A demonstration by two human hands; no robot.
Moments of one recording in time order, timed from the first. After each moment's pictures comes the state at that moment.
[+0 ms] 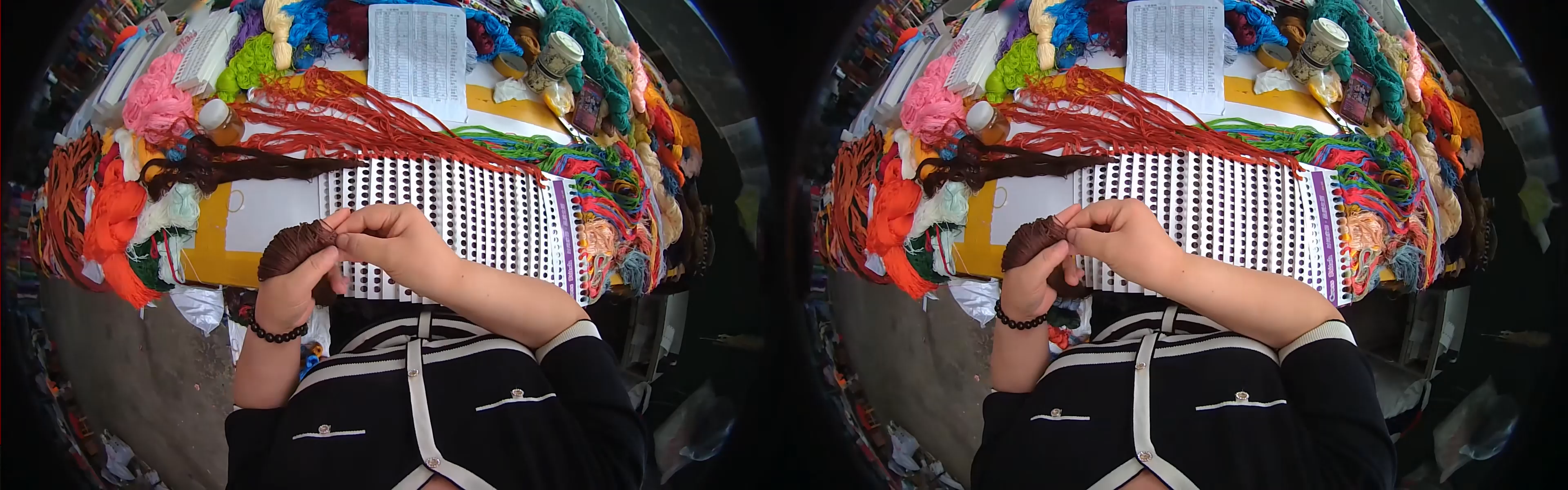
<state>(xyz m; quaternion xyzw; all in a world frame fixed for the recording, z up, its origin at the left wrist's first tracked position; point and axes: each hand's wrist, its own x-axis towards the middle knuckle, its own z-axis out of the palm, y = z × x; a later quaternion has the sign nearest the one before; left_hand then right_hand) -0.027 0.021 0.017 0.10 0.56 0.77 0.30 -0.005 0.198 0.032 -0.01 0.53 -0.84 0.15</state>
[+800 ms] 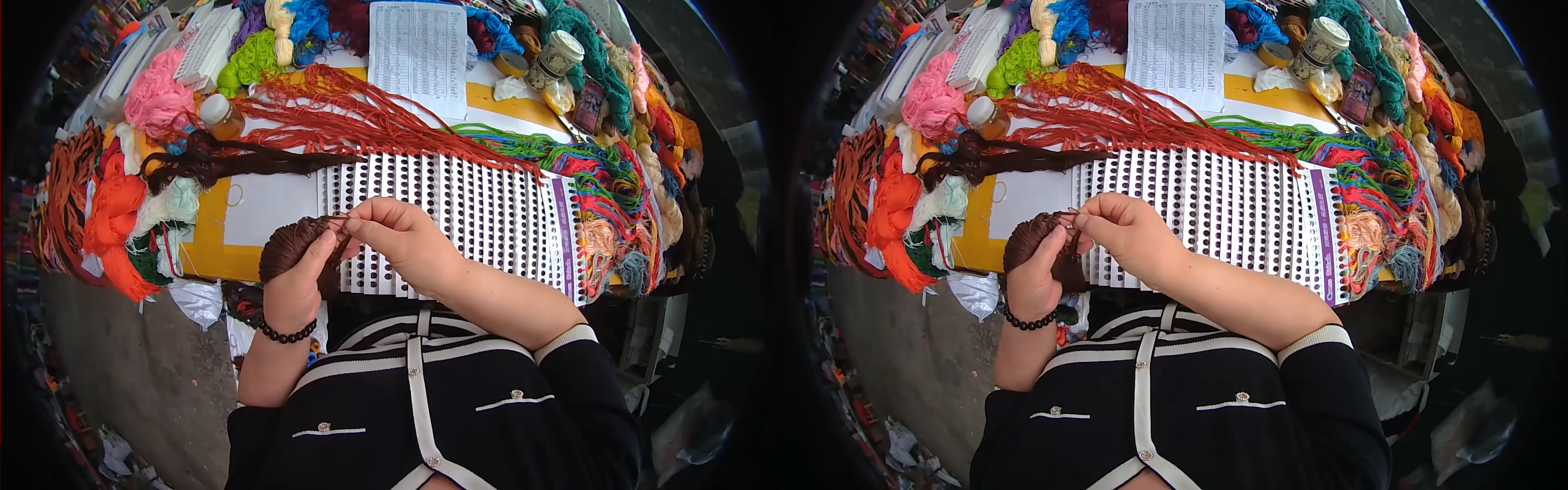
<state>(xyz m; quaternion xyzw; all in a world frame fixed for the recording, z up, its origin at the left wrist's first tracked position) -0.011 0.042 0.015 0.04 0.54 0.81 0.21 -0.001 0.205 0.017 0.01 0.52 -0.84 0.16</state>
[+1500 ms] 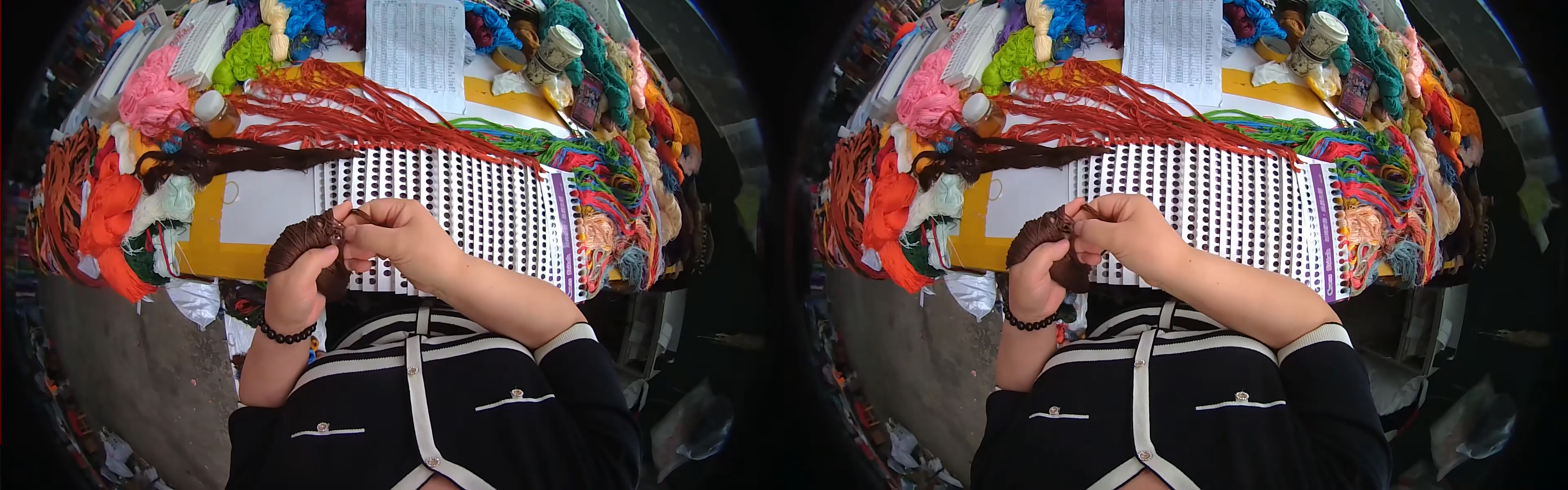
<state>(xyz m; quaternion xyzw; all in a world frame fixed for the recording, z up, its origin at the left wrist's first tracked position) -0.009 0.046 0.018 0.03 0.47 0.84 0.26 -0.001 0.206 0.014 0.05 0.47 -0.86 0.21</state>
